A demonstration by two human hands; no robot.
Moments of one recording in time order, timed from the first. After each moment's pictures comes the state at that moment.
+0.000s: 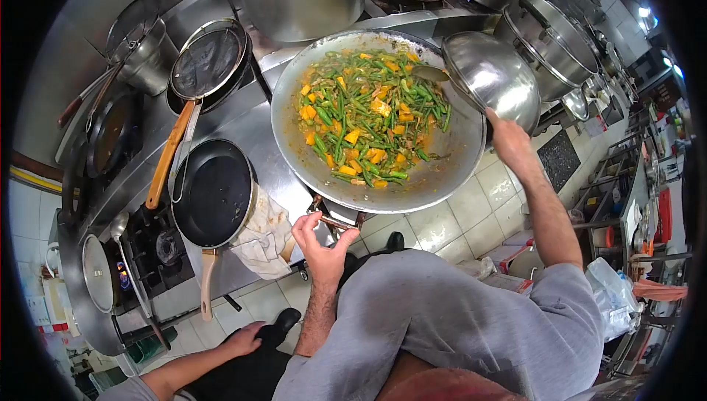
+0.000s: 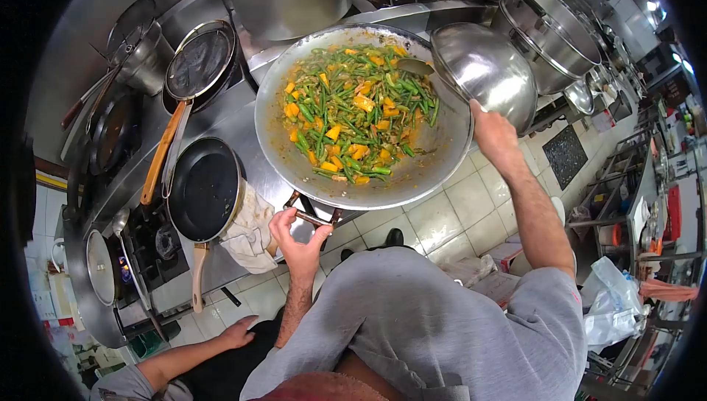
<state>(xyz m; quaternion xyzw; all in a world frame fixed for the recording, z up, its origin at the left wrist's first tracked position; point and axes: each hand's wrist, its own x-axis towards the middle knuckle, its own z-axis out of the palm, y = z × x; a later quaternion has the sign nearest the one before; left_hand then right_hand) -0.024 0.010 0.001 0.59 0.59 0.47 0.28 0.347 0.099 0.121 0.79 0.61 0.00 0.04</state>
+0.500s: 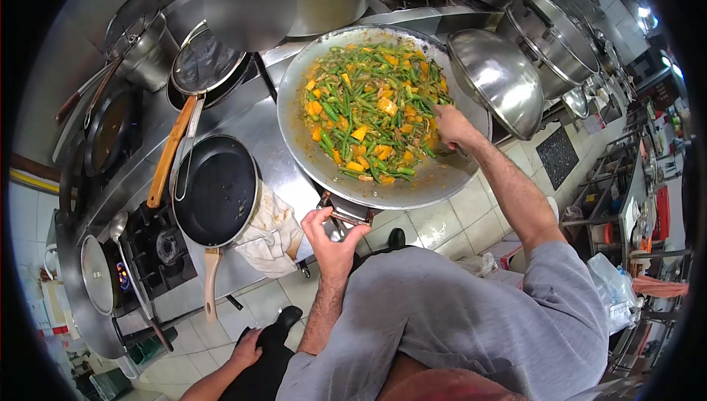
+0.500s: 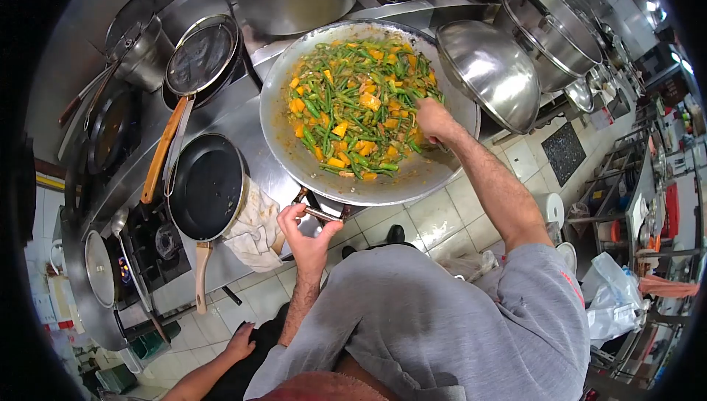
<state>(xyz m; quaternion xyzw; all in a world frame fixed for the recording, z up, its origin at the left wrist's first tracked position) -0.025 0.017 -0.002 0.61 0.57 0.48 0.26 0.286 0.174 0.046 0.76 0.51 -0.35 -0.17</state>
